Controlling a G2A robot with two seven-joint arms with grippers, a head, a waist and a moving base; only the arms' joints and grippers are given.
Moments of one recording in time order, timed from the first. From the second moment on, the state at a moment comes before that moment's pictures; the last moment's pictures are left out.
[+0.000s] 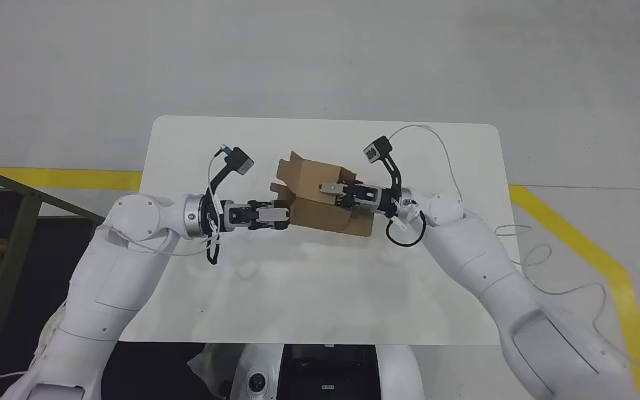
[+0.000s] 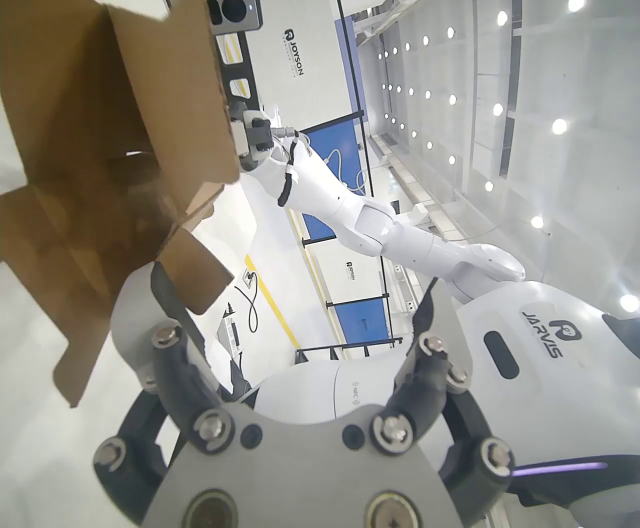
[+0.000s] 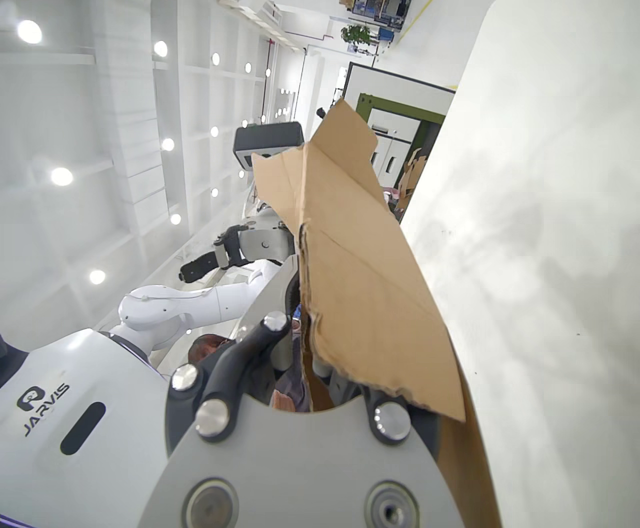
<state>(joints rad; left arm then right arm) 1.22 -0.94 -1.32 -1.65 -0.46 -0.29 -1.22 -0.72 -1.33 0.70 -0.84 0.75 -0.70 1.07</state>
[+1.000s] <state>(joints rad) 1.19 -0.94 -1.29 -1.62 -0.46 -0.29 -1.21 -0.76 -1.37 0.74 -0.91 0.58 -0.65 0.95</state>
